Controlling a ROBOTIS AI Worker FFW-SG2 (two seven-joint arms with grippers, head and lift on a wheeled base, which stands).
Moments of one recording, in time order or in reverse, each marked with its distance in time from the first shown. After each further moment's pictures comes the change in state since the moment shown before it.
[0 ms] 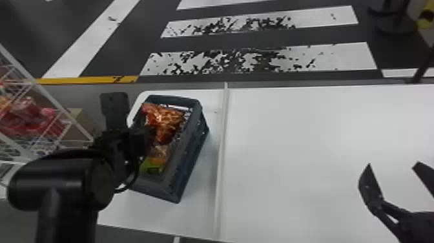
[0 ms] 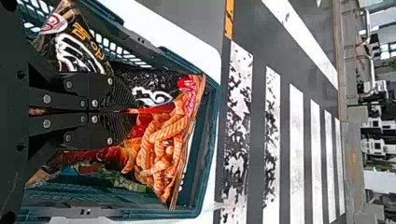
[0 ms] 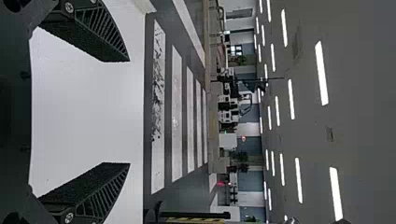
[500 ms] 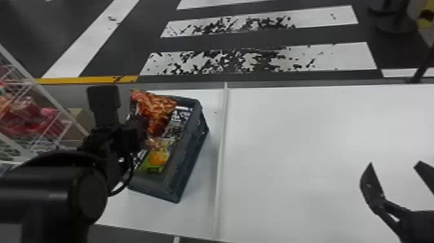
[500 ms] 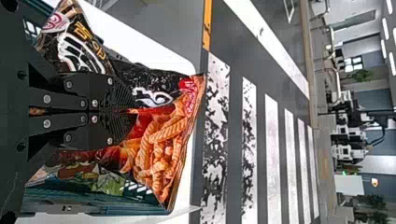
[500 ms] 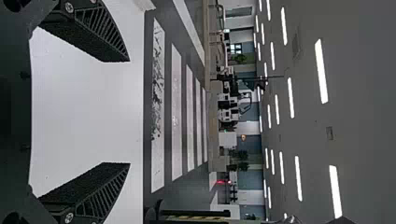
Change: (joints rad) left arm 0.056 -0.010 0.005 -0.147 -0.005 -0.017 0.063; right arm -0.008 0.000 -0.004 0.010 -0.007 -0.004 0.000
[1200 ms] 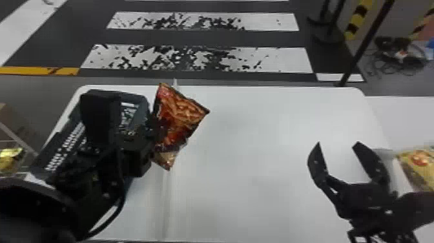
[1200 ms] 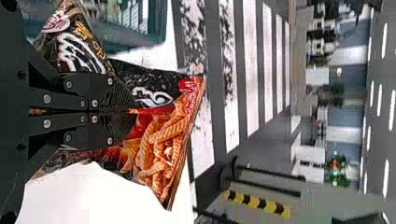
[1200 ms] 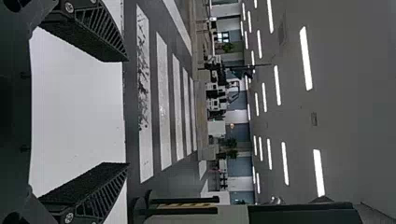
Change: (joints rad) left arm 0.158 -0.017 -0.283 -0.185 -0.033 -0.092 -0.190; right arm -0.003 0.018 -0.057 -0.064 -0.034 0.025 0.001
